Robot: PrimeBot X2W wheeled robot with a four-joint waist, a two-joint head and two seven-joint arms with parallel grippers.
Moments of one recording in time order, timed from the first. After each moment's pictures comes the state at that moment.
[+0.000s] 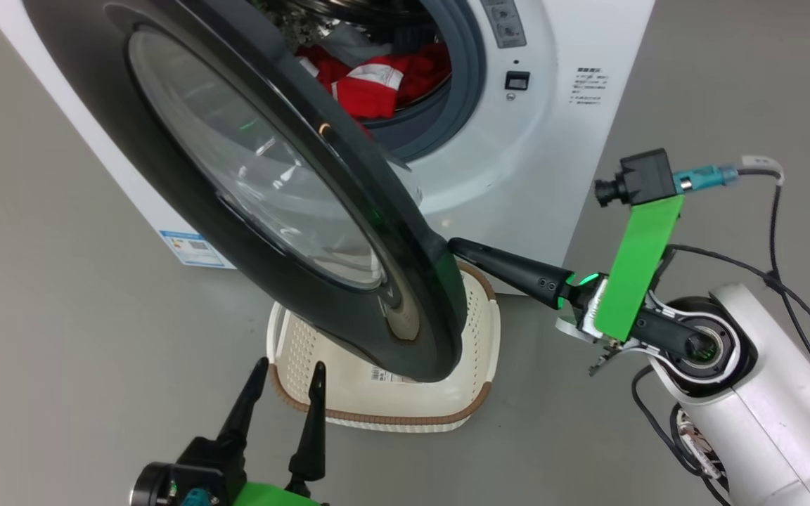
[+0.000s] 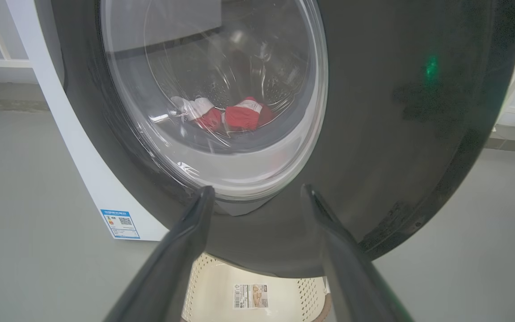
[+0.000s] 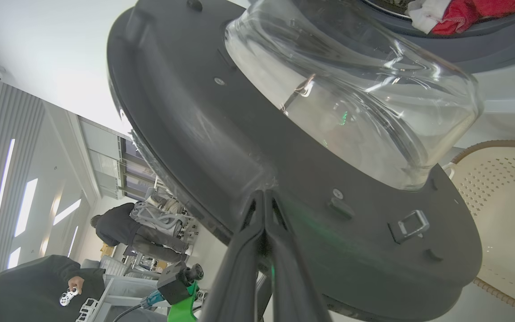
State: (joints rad) left arm -0.10 0.04 -0.28 0.19 -0.25 0.09 -0.25; right arm -0.57 -0.20 0.39 0.18 1.56 0.12 0.62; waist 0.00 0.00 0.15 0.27
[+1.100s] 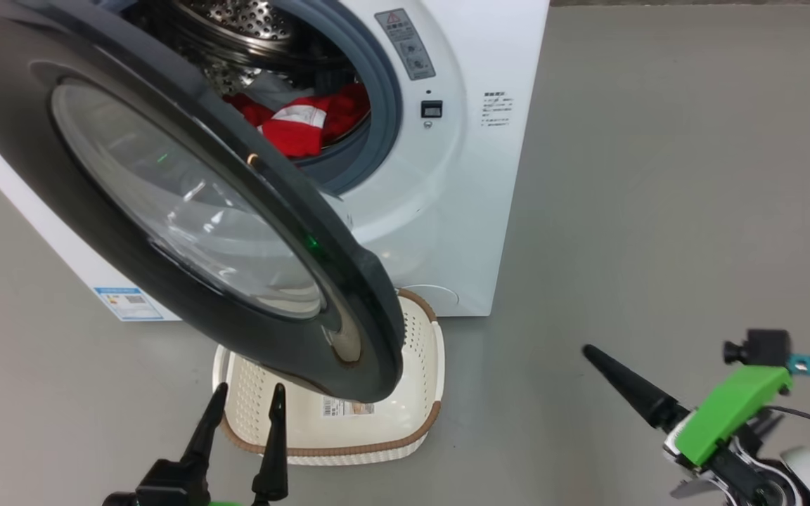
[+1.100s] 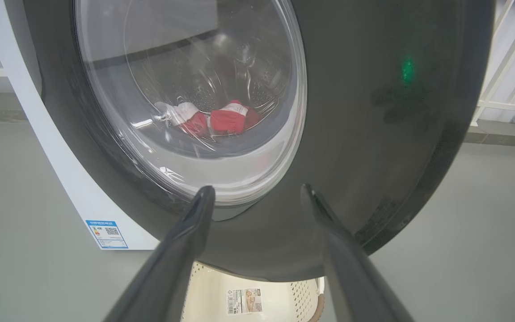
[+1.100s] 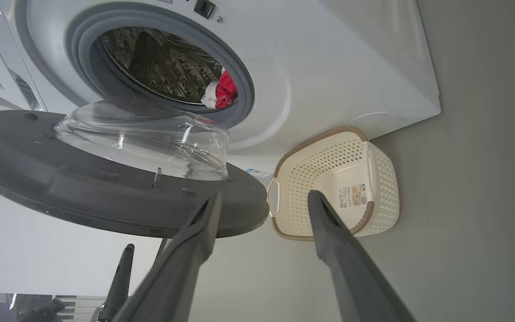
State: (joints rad) left arm -0.04 0.04 -0.17 0.20 -0.22 0.05 -0.25; right arm -0.18 -0.33 0.32 0.26 1.49 0.12 0.27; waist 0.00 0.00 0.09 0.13
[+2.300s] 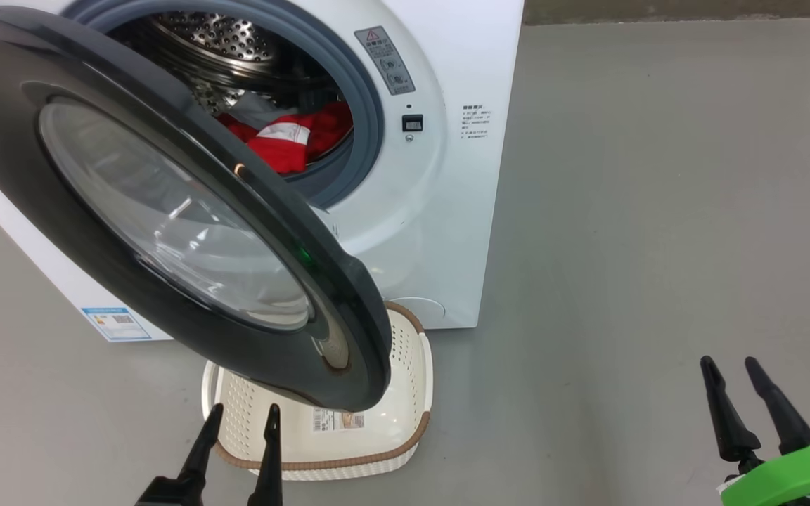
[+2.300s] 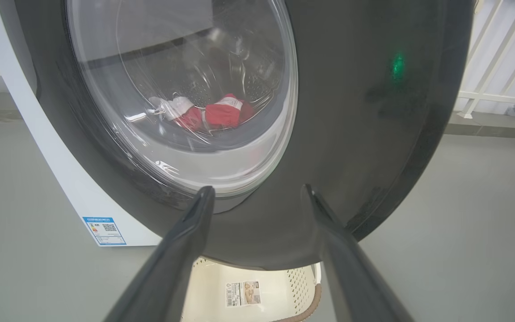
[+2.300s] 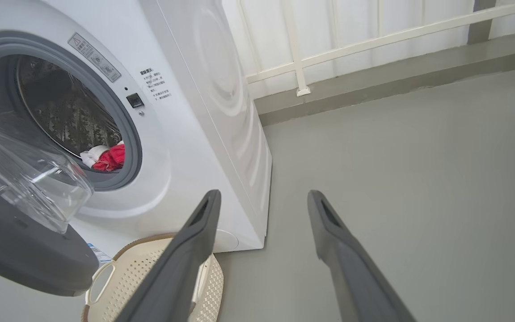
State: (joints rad) left arm 0.00 0.04 -0.15 0.21 -0.20 0.04 -0.25; right arm -0.01 -0.30 0.10 0.34 0.76 0.12 -0.25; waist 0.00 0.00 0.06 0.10
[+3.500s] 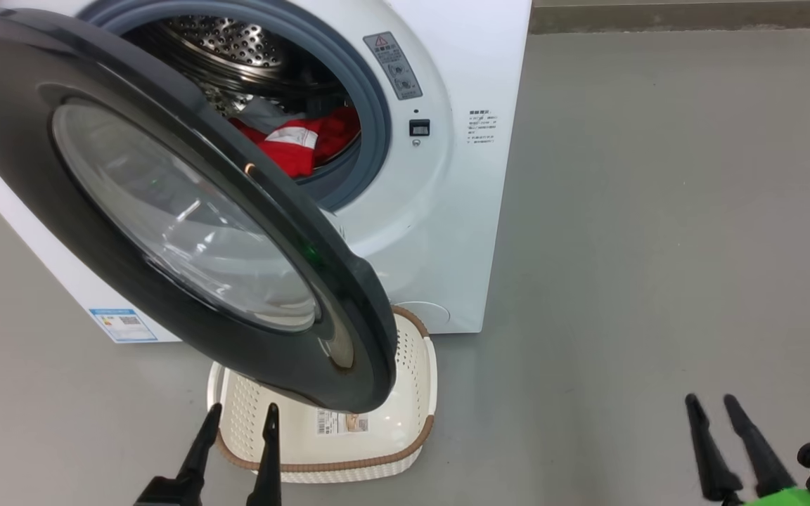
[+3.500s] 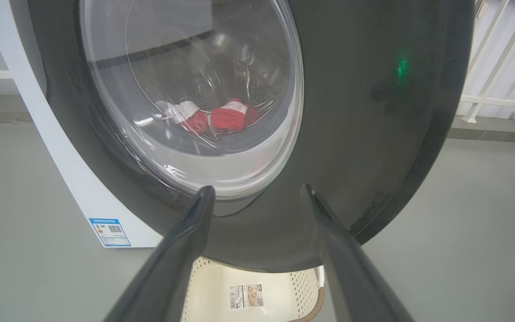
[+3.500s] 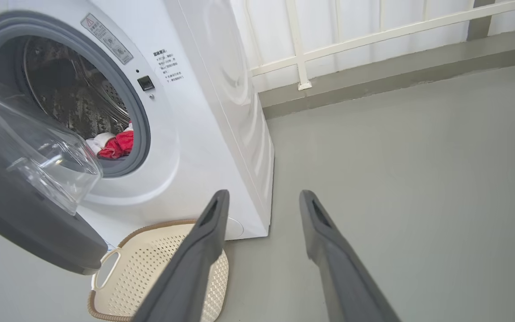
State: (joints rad) left arm 0.00 0.04 -0.15 0.21 -0.20 0.04 -0.25; right arm 0.12 -0.15 -0.01 0.25 0.52 0.12 -0.25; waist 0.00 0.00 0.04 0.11
